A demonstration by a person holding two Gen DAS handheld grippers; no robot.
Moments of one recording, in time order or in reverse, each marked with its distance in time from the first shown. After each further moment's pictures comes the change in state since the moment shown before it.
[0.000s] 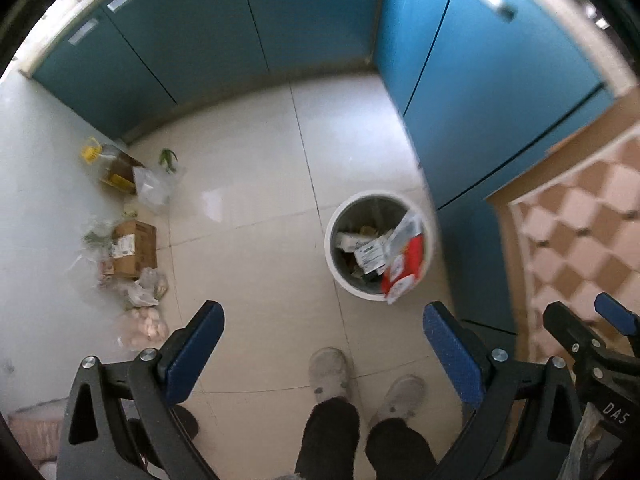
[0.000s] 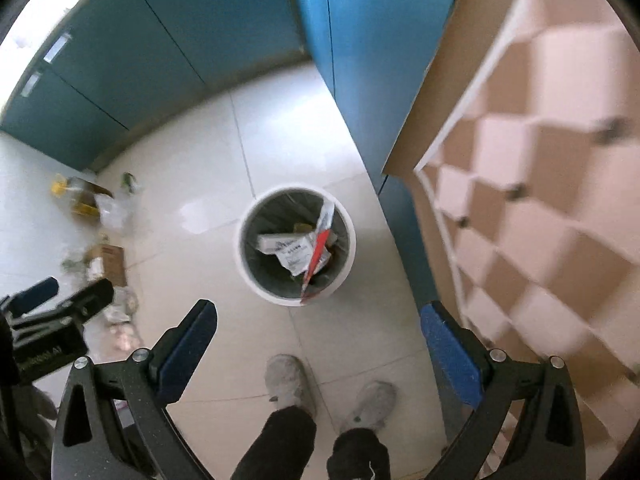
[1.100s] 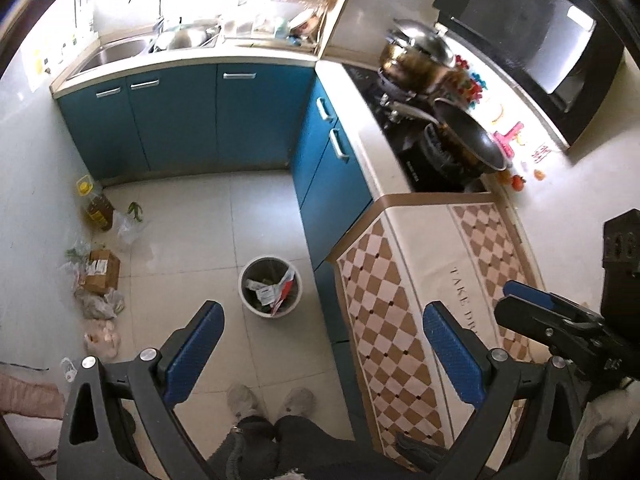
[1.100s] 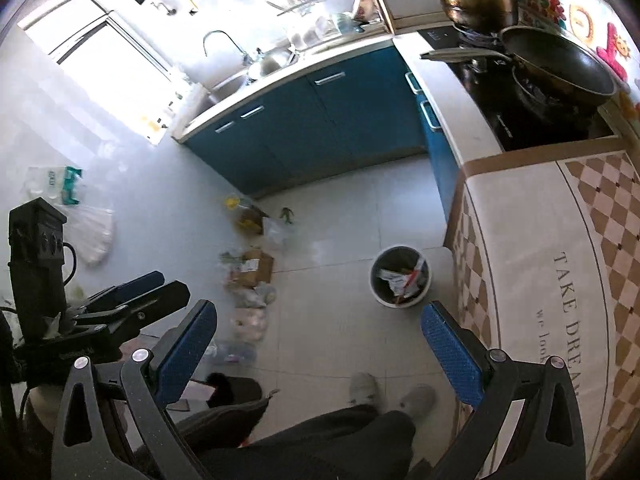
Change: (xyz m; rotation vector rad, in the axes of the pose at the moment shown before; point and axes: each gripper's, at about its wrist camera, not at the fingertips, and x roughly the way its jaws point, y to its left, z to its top) left arm -0.358 -0.011 -0.088 -0.055 -0.291 -0.340; right arm -0.460 -0.047 -0.076 -0.210 -0.202 0.436
